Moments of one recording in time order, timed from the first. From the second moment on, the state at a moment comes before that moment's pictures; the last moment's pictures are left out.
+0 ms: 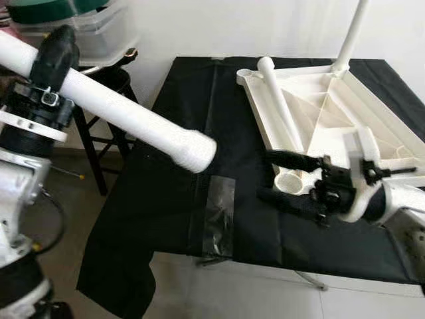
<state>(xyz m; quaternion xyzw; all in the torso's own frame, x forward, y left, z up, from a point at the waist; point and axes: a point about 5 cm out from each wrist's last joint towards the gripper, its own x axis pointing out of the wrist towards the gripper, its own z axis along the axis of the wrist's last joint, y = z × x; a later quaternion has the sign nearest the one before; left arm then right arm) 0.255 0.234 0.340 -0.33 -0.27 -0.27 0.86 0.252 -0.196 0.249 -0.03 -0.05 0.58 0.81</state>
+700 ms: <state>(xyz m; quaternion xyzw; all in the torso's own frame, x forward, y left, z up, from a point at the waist) 0.273 0.119 0.299 -0.10 -0.14 -0.44 0.88 0.298 -0.094 0.234 -0.09 -0.03 0.58 0.81</state>
